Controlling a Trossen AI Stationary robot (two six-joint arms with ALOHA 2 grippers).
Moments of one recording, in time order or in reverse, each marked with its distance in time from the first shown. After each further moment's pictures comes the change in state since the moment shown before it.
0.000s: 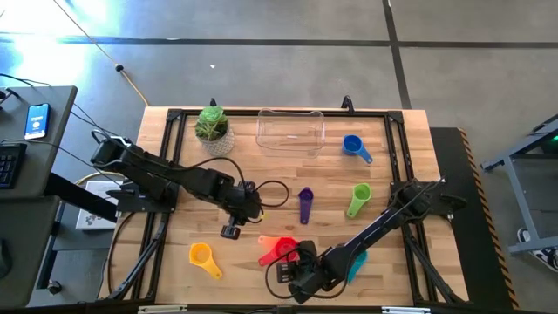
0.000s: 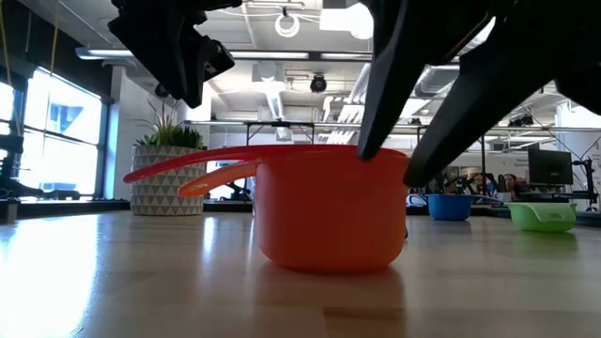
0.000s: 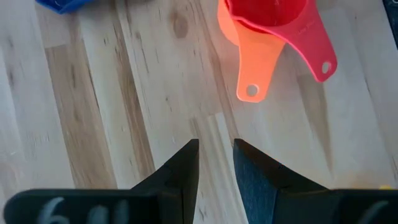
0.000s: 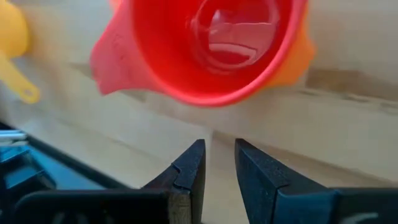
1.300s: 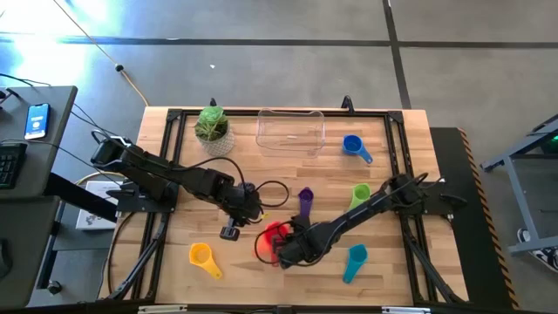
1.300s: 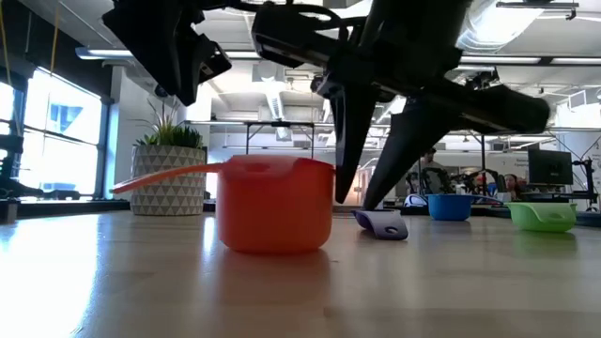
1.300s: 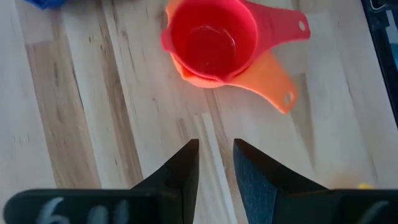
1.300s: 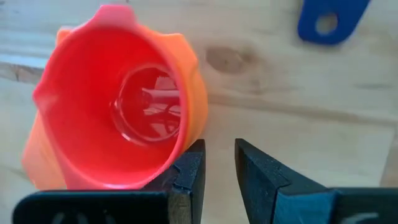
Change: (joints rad) left arm 0.000 0.000 0.000 -0.001 0.046 -0.034; right arm -0.172 0.000 0.000 -0.189 -0.026 -0.147
